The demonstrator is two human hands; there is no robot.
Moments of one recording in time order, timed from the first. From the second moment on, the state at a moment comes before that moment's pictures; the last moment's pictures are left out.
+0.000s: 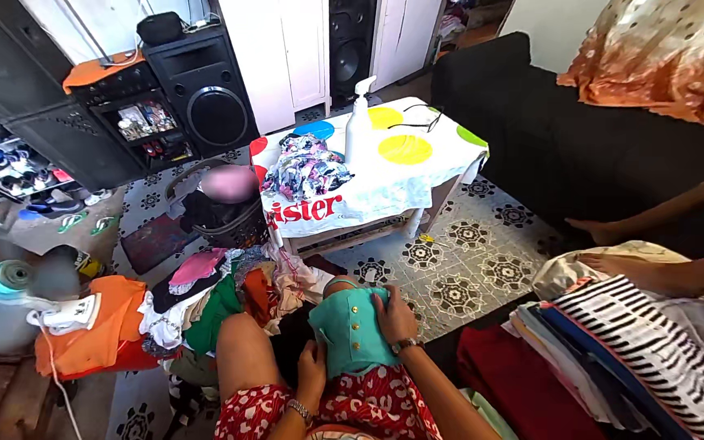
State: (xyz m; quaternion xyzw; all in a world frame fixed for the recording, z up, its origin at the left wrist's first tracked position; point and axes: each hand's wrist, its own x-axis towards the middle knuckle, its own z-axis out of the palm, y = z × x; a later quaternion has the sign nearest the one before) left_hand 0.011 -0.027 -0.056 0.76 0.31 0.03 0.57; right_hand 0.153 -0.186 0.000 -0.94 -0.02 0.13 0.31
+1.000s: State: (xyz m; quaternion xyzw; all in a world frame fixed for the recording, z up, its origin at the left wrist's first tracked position) left_hand -0.001 -0.015 -0.076 0.65 0.25 -0.04 0.72; right_hand 0.122 -0.208 0.016 -0.76 -0.08 0.20 0.61
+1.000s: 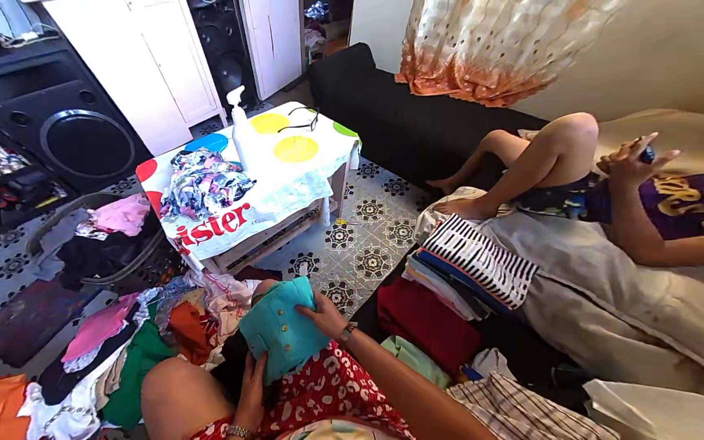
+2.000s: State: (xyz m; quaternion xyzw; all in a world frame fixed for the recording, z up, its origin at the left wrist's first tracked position) left_hand 0.000 -0.011 -0.073 0.69 0.23 -0.09 0.68; right_hand 0.041 -0.446 -0.076 -0.66 0.53 -0.10 0.52
